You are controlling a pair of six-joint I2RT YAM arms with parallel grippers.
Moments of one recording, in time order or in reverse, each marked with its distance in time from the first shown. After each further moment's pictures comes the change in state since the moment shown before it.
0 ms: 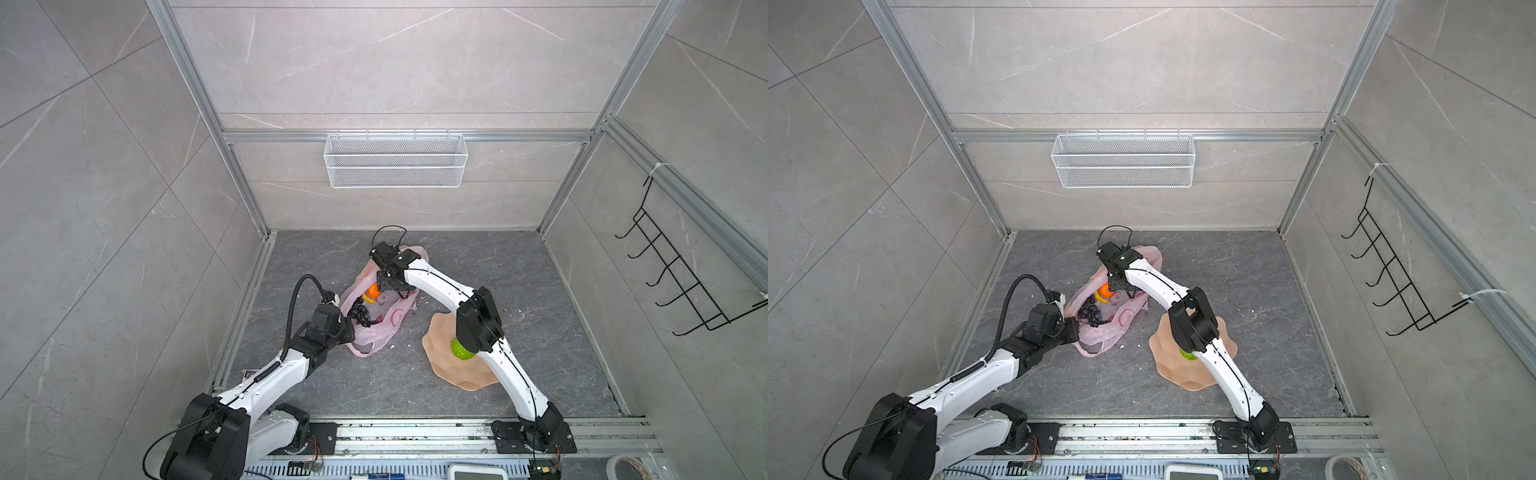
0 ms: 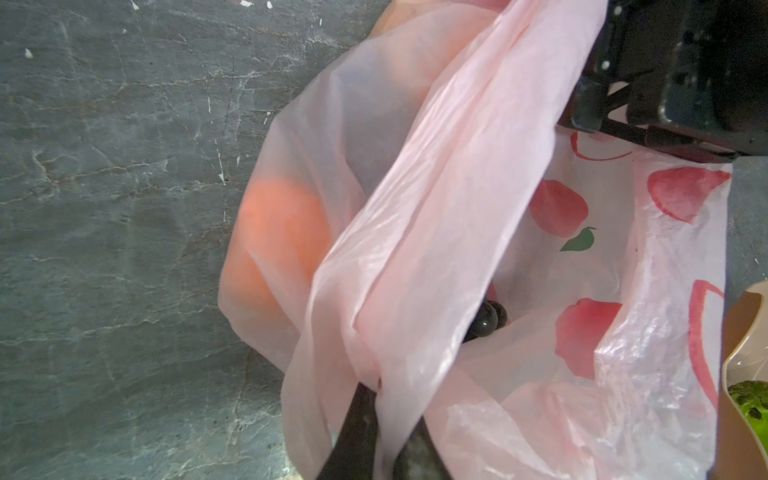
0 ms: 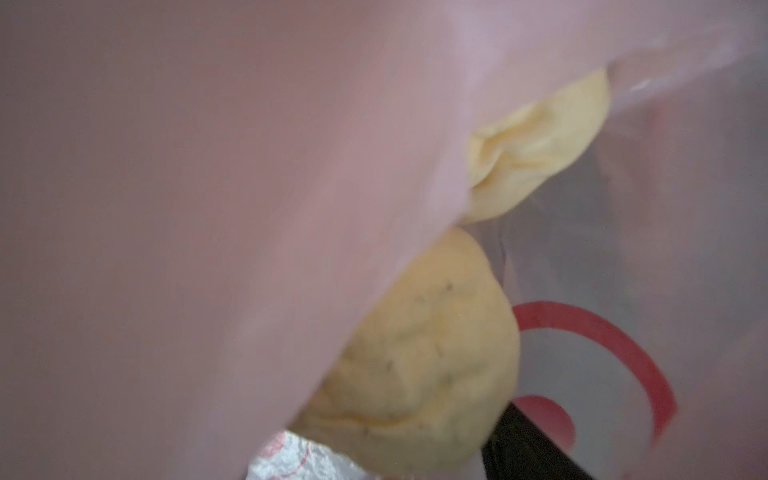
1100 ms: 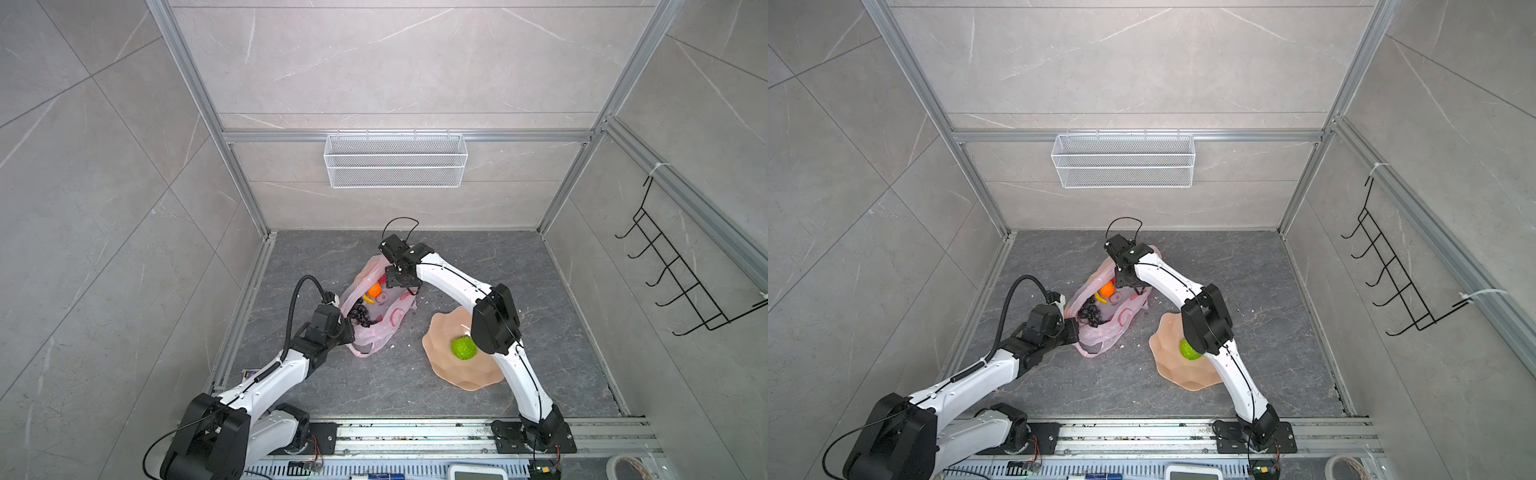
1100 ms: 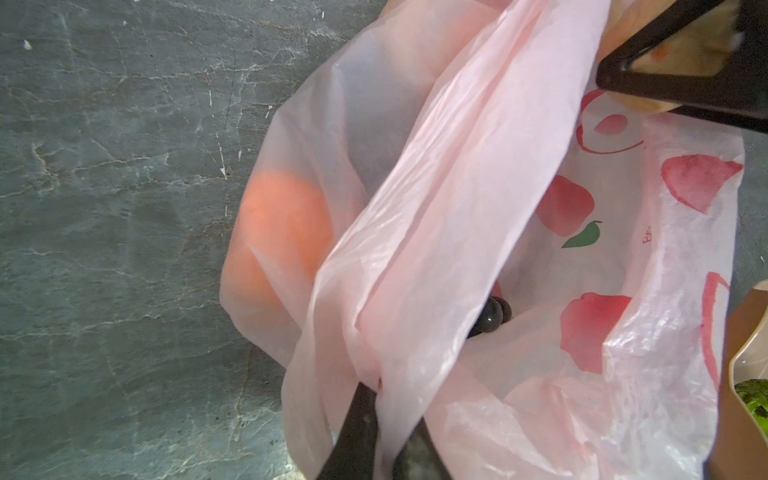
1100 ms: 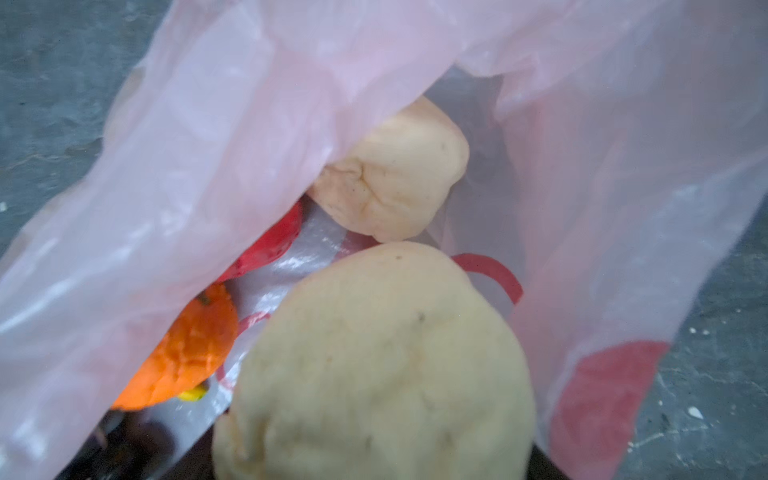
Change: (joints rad) left arm 0.000 0.000 -0.005 0.000 -0.001 0.000; right arm -0.022 -0.241 -0.235 0.045 -0.085 -0.078
